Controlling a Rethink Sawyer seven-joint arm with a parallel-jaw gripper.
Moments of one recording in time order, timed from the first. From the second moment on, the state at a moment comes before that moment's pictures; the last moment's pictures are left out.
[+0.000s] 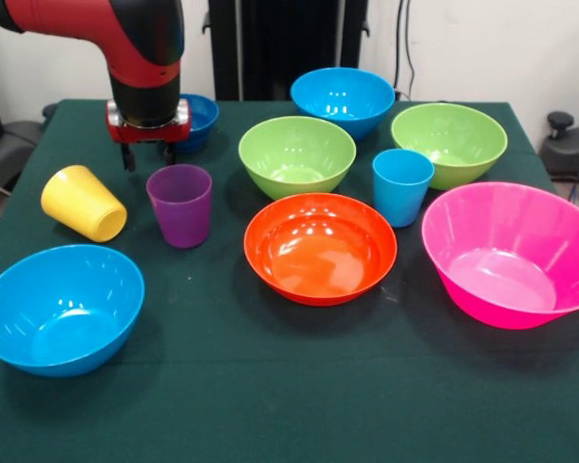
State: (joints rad) arm -0.68 -0.43 0.13 1.64 -0.64 0.60 1.54
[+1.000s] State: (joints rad) arm -0.68 -0.48 0.14 1.64 -0.64 0.60 1.54
